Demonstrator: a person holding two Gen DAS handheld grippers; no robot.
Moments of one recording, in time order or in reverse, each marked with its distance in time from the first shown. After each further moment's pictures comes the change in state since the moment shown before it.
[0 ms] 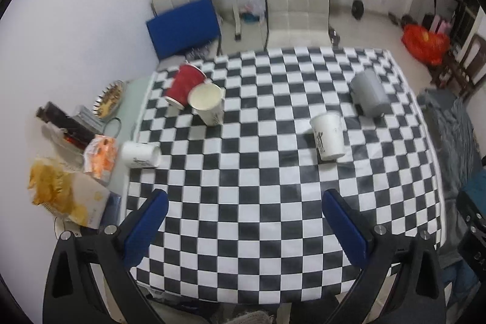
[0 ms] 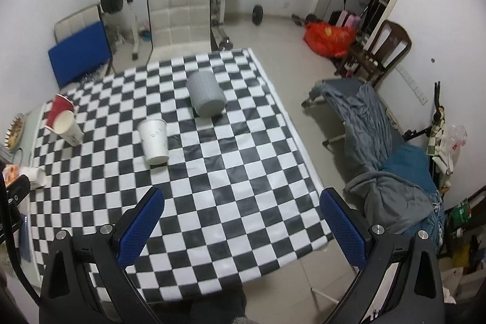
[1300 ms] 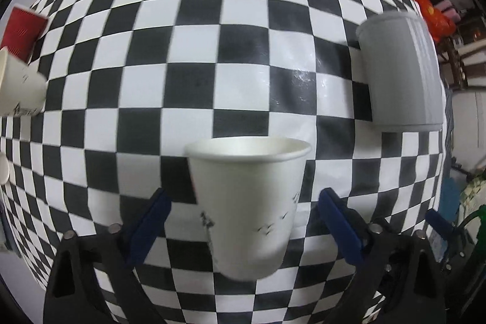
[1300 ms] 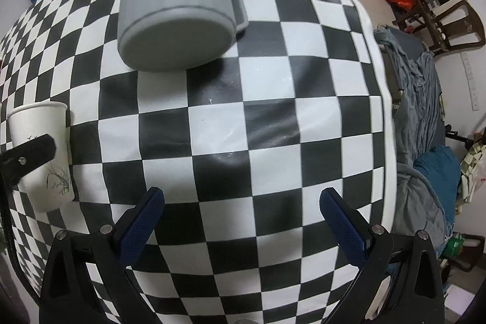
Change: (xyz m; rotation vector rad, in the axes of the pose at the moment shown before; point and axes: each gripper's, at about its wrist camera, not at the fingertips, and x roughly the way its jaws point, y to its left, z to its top) left arm 0.247 -0.107 0.074 -0.089 0.425 -0.238; right arm 0.343 0.014 0.075 -0.195 0.468 0.096
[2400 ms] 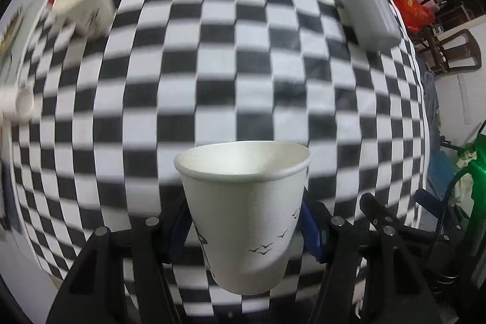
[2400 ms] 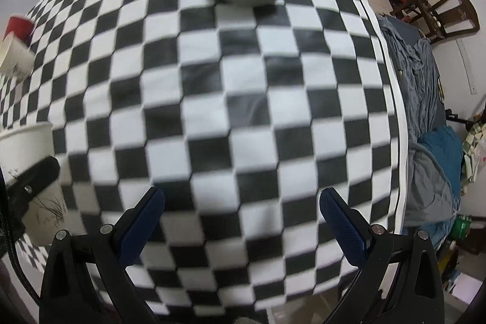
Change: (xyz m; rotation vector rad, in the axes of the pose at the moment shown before) left arm -0.065 0.076 -0.145 0.028 -0.023 -0.077; right arm -0.060 0.067 -0.138 0.032 -0.009 0.007
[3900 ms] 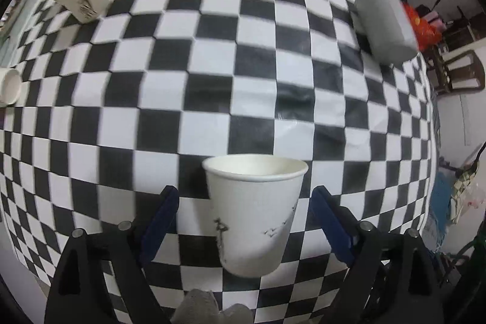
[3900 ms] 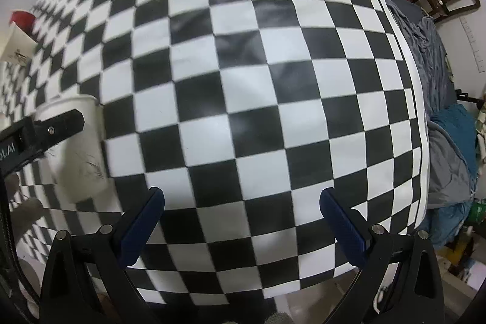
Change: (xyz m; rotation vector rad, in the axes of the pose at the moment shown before) left arm 0.031 -0.035 0.010 -0.071 -0.089 -0.013; right arm 0.026 -0.034 -0.026 0.060 0.019 0.105
